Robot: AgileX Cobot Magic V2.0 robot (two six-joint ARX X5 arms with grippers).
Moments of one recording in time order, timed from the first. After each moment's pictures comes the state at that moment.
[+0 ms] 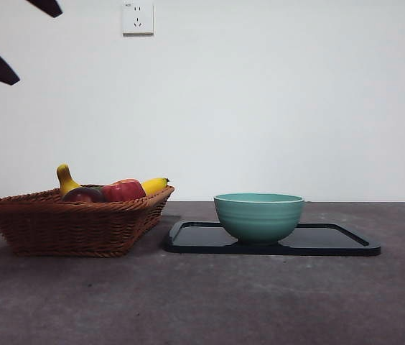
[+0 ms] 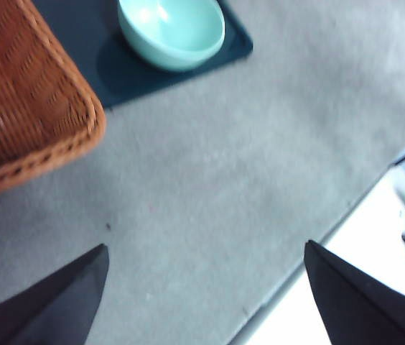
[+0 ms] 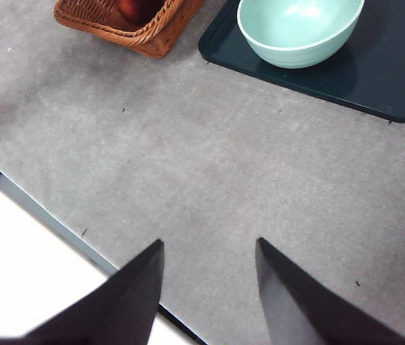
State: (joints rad) left arm -0.36 0.93 0.92 -0.83 0.54 -0.01; right arm 0.43 0.50 0.73 -0.94 -0.34 0.17
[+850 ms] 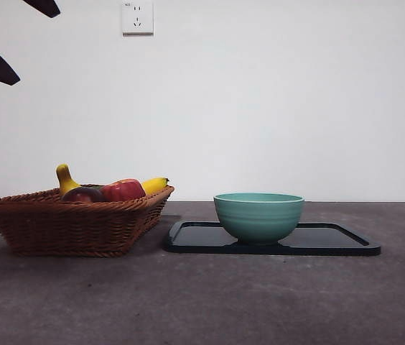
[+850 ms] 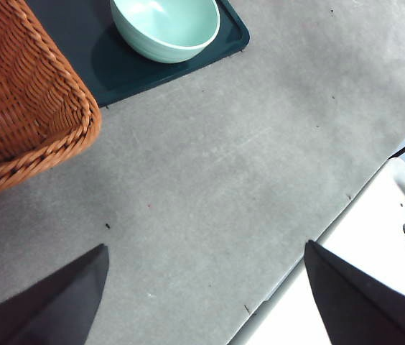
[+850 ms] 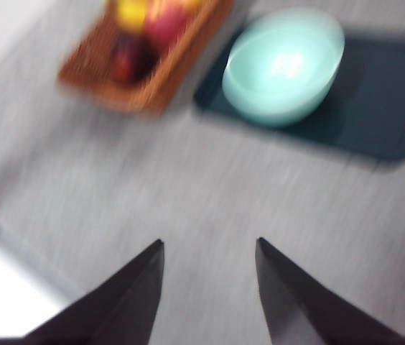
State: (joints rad) left arm -0.36 0.93 0.92 -0.83 0.54 0.00; right arm 0.43 0.52 0.73 -0.79 -0.28 0.29
